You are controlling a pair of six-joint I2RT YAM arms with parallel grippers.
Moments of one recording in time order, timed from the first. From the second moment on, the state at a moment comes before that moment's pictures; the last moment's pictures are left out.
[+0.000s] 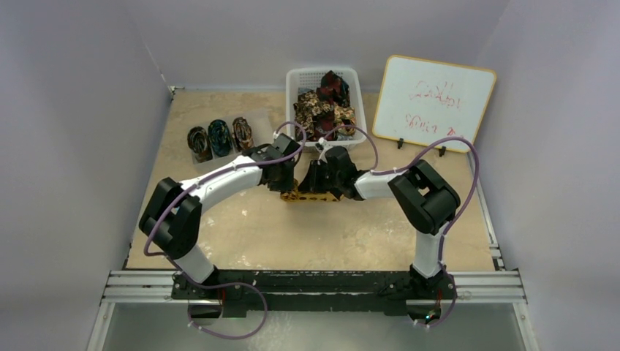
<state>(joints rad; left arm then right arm) -0.64 1.63 1.13 -0.60 -0.11 -0.57 0.66 1.91 0.94 0.33 -0.36 0.72</state>
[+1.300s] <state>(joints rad) -0.87 2.04 1.62 -0.82 -0.30 -0.67 0.32 1.52 0.54 0.37 -0.42 0.76</state>
